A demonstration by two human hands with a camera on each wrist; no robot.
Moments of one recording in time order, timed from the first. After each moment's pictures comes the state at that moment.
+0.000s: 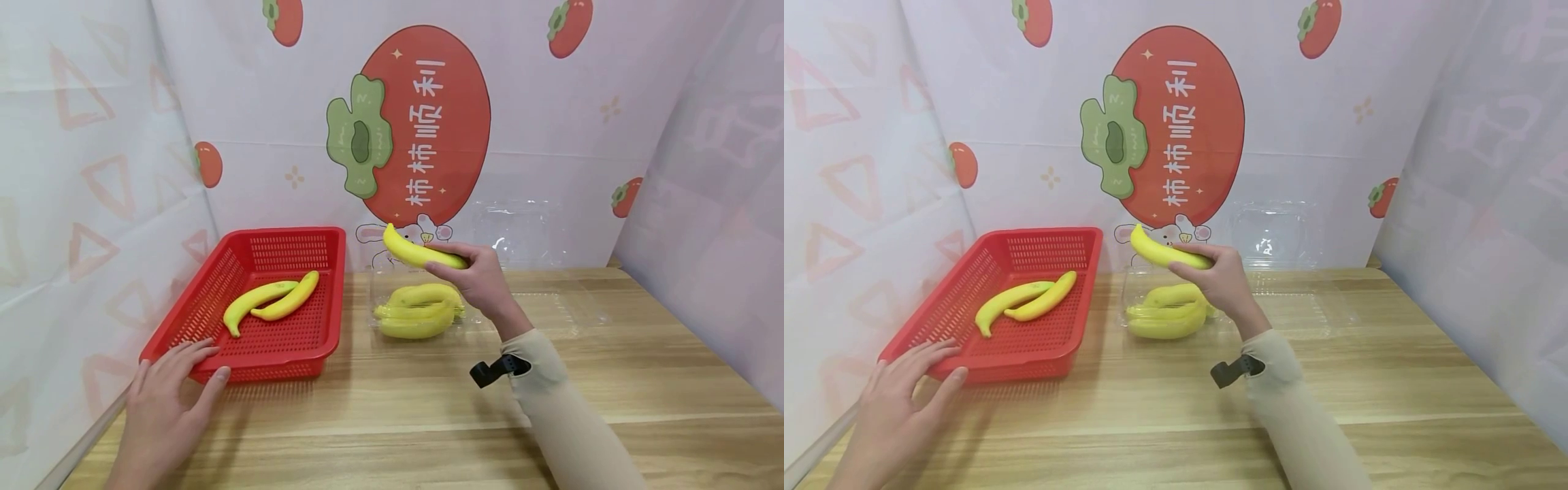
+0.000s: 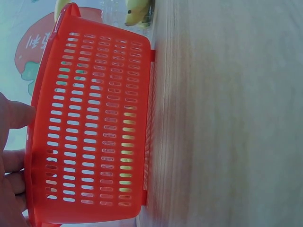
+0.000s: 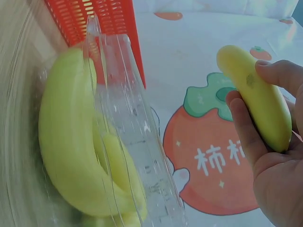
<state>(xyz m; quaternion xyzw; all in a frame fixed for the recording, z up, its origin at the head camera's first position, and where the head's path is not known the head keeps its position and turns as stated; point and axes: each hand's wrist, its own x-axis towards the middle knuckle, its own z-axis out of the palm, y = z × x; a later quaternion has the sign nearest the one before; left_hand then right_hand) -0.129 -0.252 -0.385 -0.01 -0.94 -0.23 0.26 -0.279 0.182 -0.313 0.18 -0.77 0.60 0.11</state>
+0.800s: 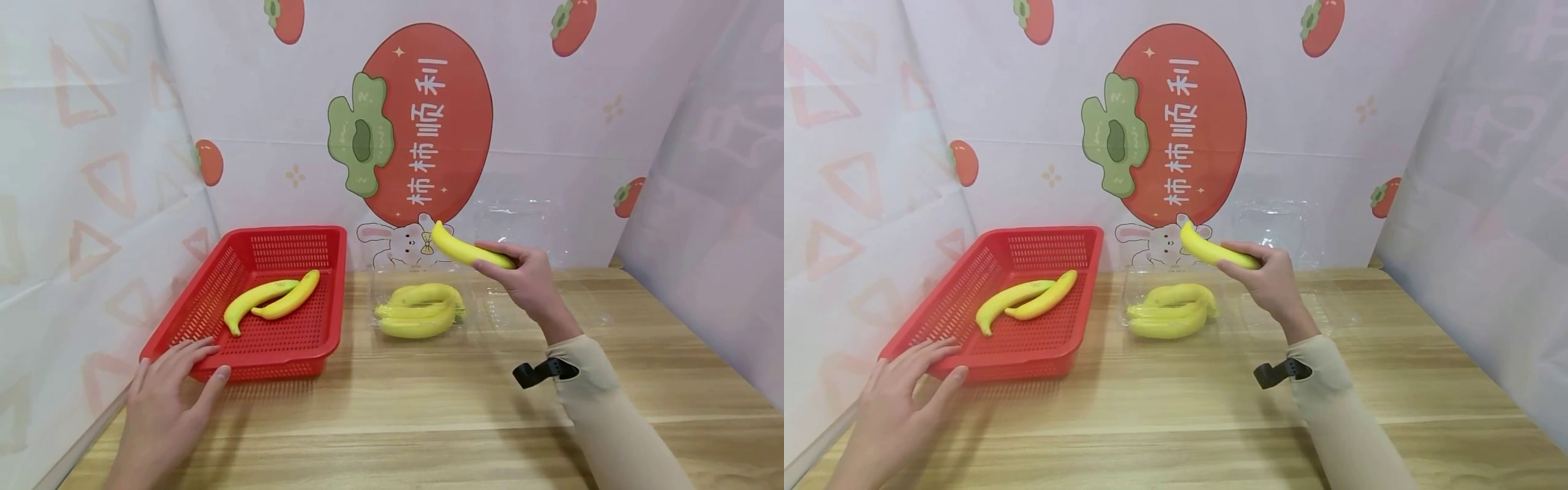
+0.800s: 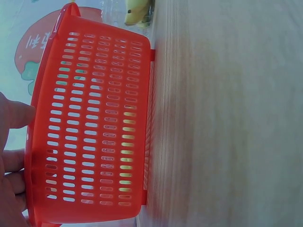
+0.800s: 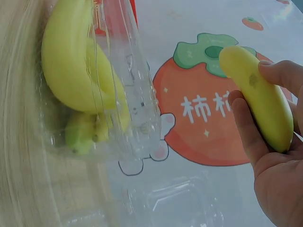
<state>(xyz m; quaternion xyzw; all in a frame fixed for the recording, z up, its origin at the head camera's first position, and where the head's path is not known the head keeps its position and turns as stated) -0.129 -0.252 -0.385 -0.02 -0.94 -0.24 0.26 -0.270 0.246 -0.313 0.15 -0.80 0.55 0.17</state>
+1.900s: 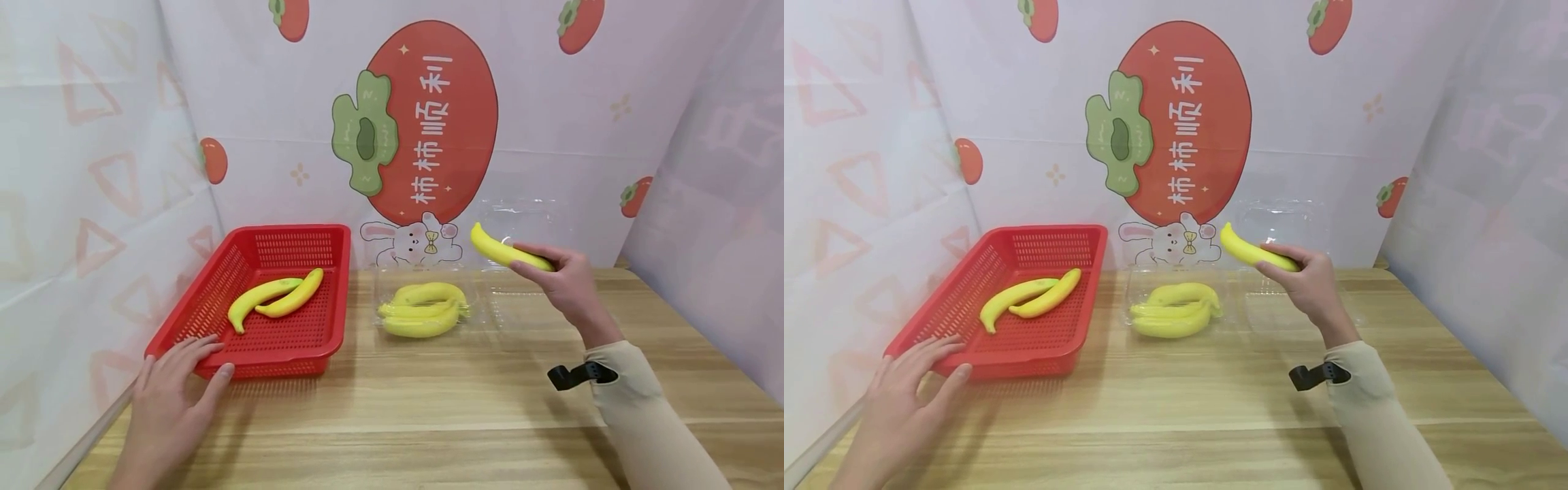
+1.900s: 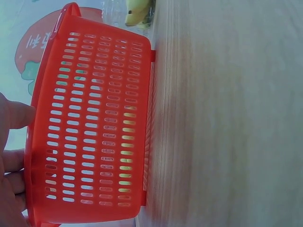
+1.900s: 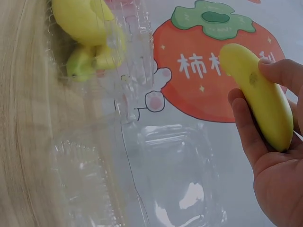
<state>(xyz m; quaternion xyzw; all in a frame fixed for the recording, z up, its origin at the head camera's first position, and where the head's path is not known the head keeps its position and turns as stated) -0.129 -0.252 -0.383 -0.03 -0.93 -0.25 0.28 -0.266 0.298 -0.317 0.11 -0.82 0.53 0.18</state>
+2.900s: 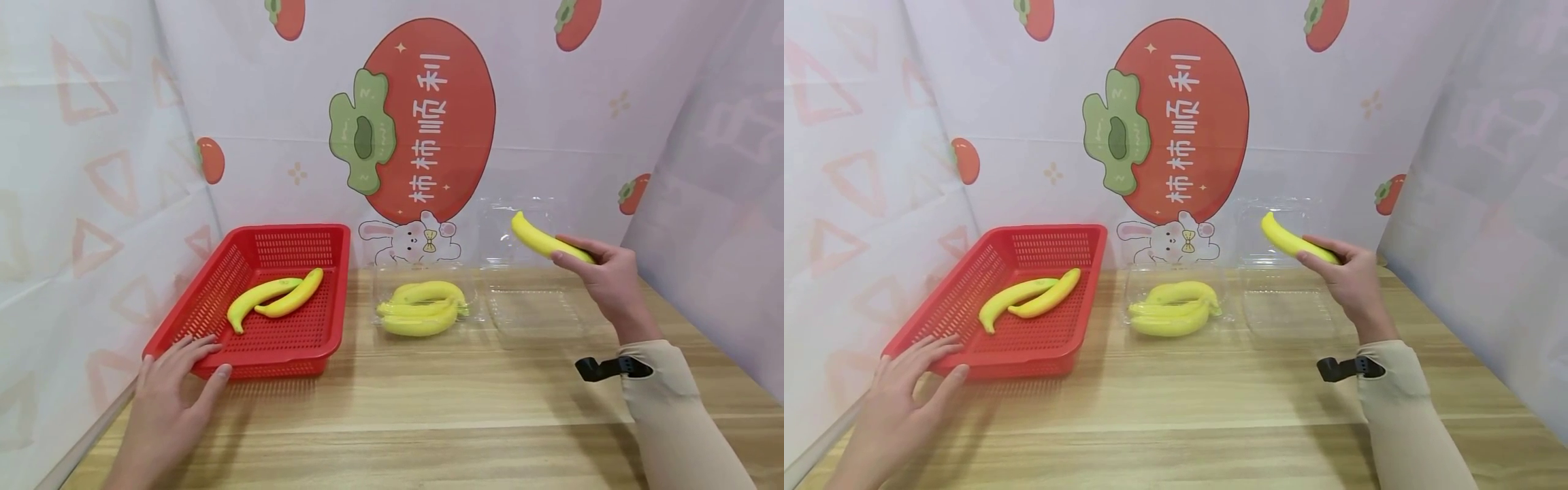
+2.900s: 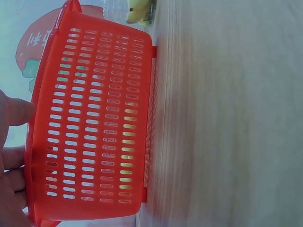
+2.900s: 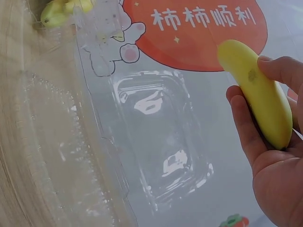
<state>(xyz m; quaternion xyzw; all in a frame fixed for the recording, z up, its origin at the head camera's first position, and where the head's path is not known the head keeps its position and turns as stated) -0.128 -0.256 -0.380 -0.04 -0.93 -0.27 0.26 -0.261 0.350 -0.312 0.03 -0.80 0.55 0.21</state>
